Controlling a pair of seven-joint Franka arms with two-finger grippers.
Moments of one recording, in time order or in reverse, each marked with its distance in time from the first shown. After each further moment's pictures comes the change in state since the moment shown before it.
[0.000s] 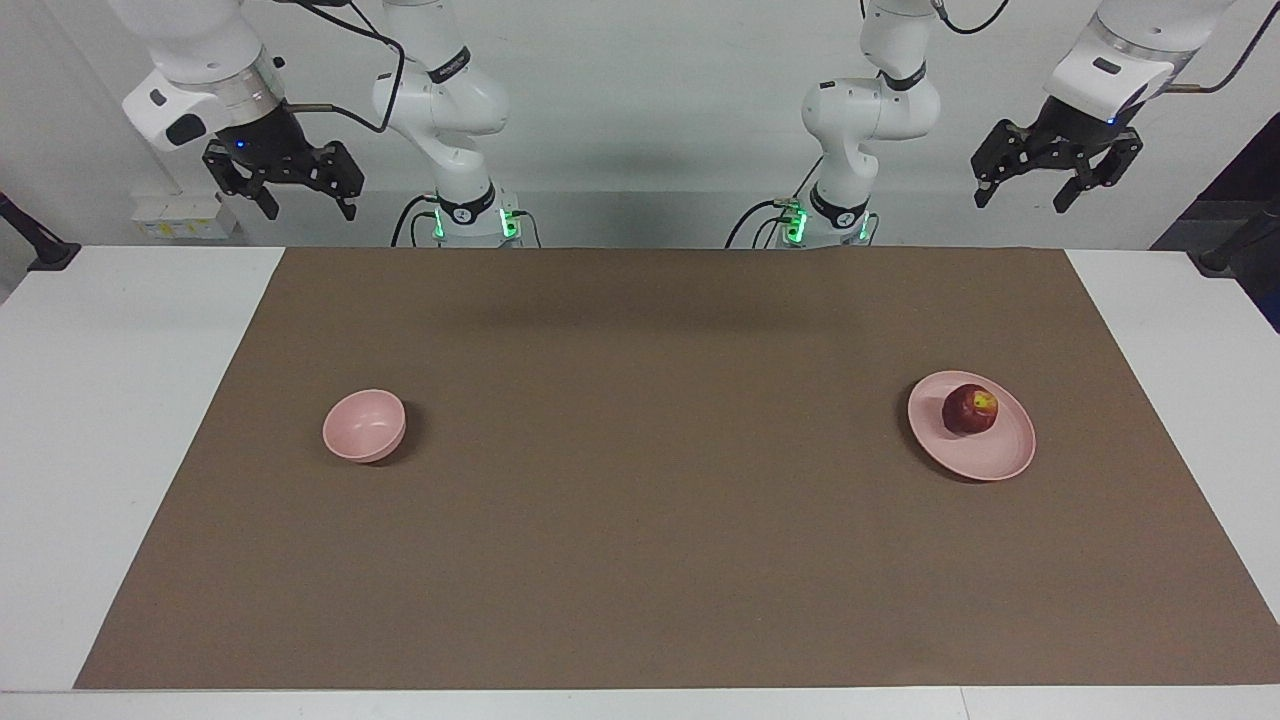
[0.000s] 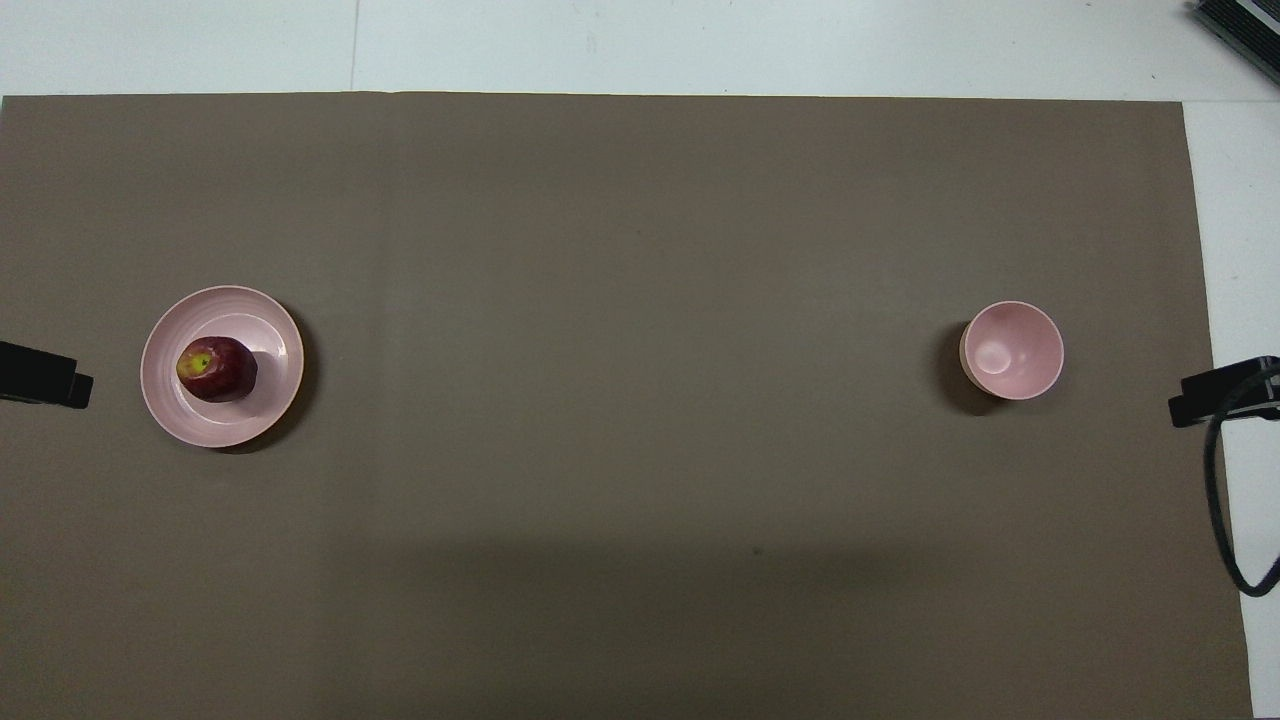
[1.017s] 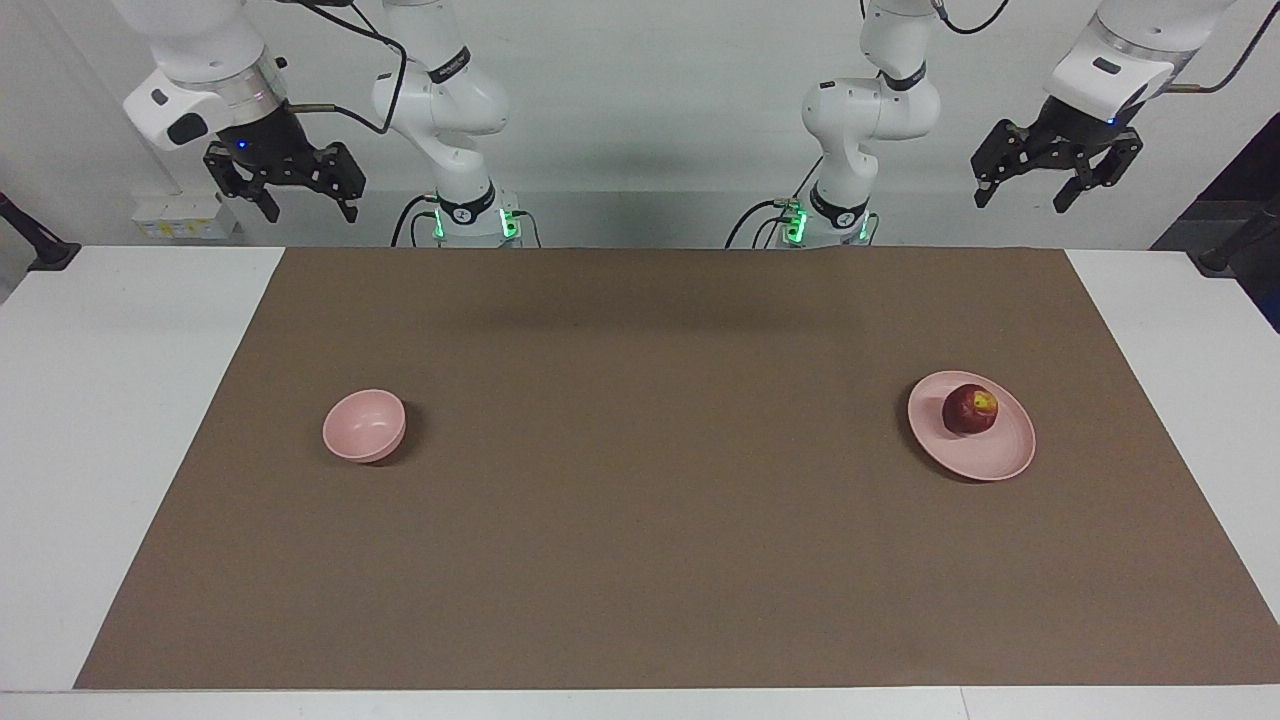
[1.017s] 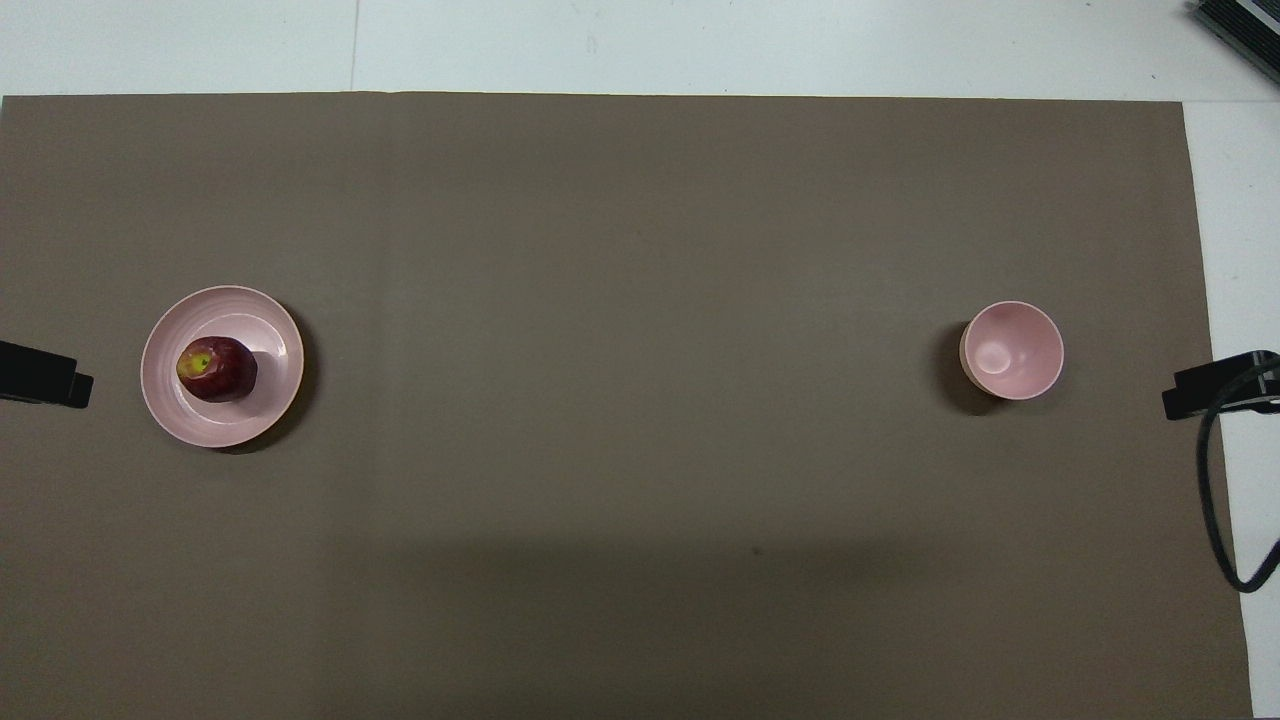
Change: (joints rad) left arm 0.000 0.000 0.000 0.000 0.000 0.001 0.001; right arm 0.006 0.001 0.006 0.000 0.001 0.020 -0.002
